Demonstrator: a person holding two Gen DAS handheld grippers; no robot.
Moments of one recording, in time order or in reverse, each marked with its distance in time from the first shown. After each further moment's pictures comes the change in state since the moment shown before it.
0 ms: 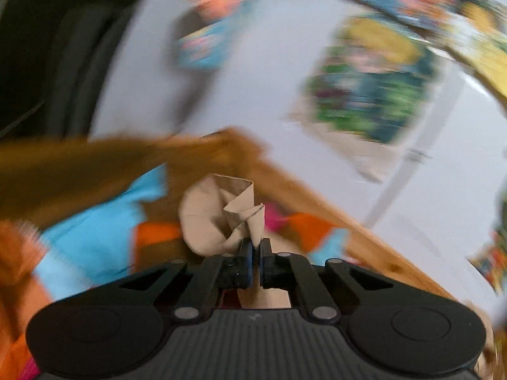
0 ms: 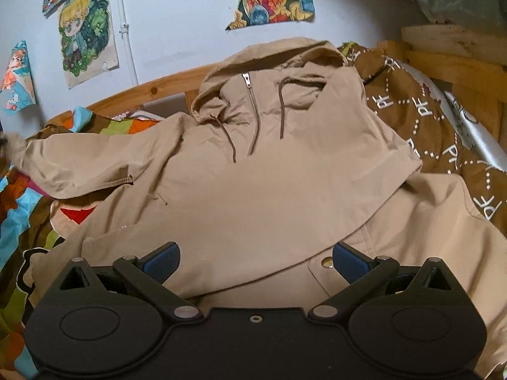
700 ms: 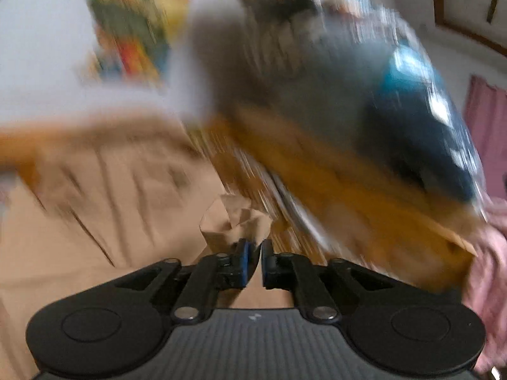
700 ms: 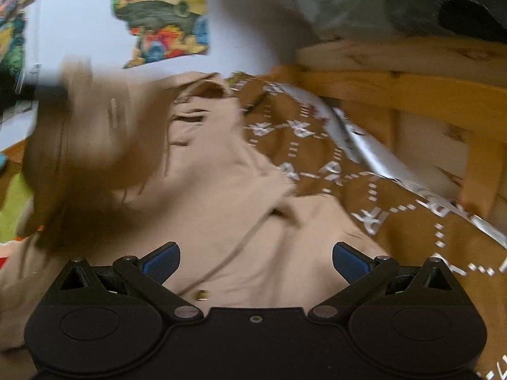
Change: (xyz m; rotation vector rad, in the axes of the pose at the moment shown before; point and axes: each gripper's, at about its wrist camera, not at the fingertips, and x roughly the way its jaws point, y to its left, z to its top) left arm -0.078 -0.313 -0.259 0.632 0.525 -0.982; right arm -0.017 -0.066 -0.001 0.127 -0.123 -0.345
